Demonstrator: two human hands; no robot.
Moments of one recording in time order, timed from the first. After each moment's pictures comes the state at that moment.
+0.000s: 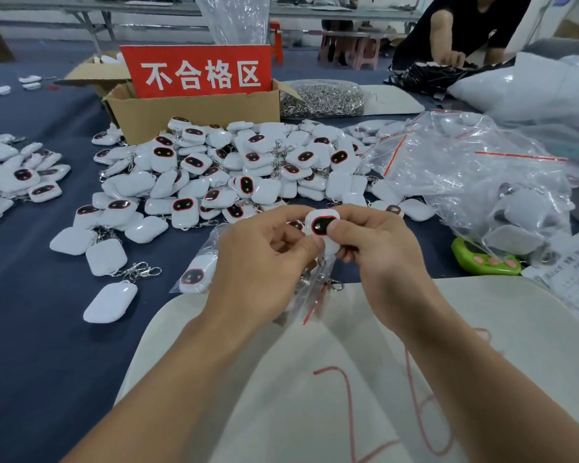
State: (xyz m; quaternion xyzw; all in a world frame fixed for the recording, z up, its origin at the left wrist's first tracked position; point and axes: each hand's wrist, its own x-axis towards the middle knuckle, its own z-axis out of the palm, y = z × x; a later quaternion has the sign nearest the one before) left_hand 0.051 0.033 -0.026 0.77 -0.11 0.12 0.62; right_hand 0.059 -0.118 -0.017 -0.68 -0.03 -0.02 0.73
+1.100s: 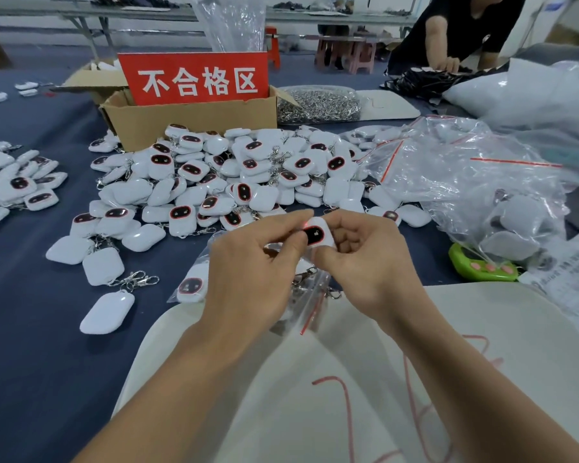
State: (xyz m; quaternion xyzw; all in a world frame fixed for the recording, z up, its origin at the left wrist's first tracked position) left_hand 0.053 0.036 -0.029 0.81 -0.09 0.22 0.54; right_hand 0.058 -0.116 -0.019 -0.80 -0.07 -0.08 0.59
